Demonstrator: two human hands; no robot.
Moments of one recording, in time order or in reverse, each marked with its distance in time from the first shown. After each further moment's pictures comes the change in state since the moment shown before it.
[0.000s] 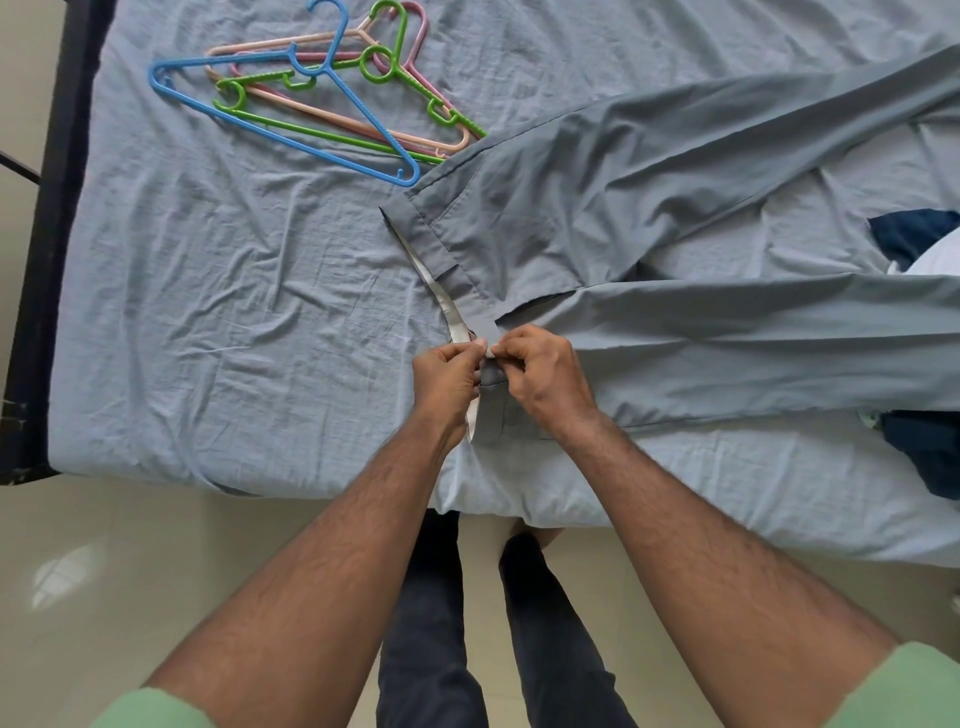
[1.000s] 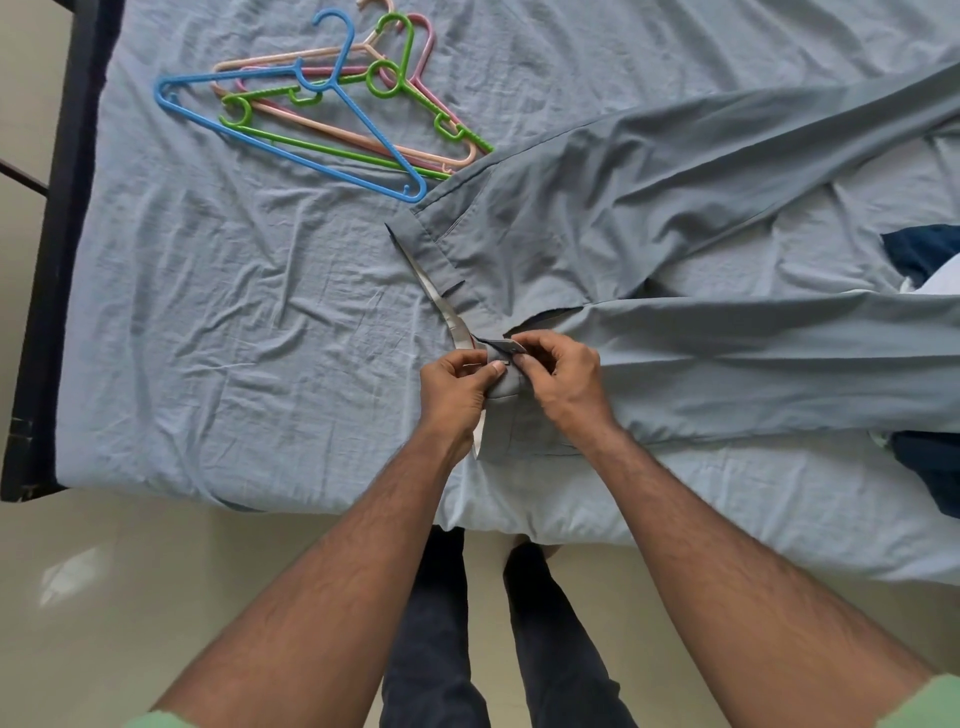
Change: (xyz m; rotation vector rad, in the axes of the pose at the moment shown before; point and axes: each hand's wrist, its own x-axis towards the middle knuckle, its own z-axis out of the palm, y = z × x) left_hand 0.008 0.007 0.004 -0.059 -0.020 0.023; right_hand 0.015 0.007 -0.009 0.292 0.096 0.132
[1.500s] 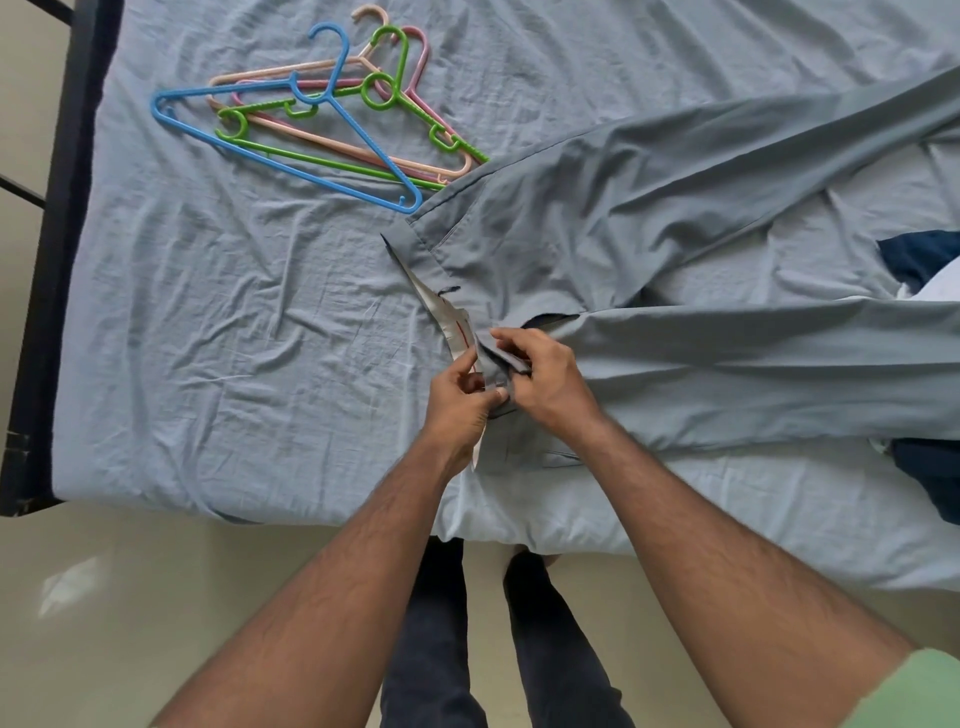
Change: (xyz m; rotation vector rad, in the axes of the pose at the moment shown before) left_hand -0.001 0.000 0.000 0.010 -0.252 -0.011; right_hand 0.015 -0.015 0.001 -0.113 -0.188 -0.027
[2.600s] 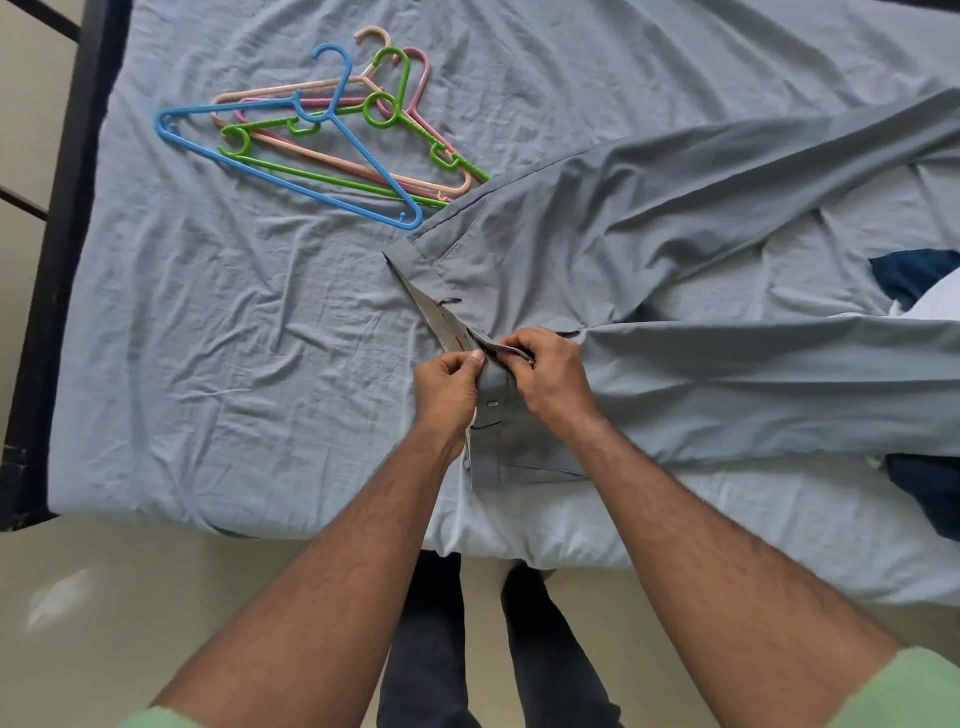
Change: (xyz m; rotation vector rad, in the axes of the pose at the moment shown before) left_hand 0.020 0.025 0.007 0.103 0.302 0.038; right_hand 0.023 -0.002 -0.003 -0.026 0.135 0.007
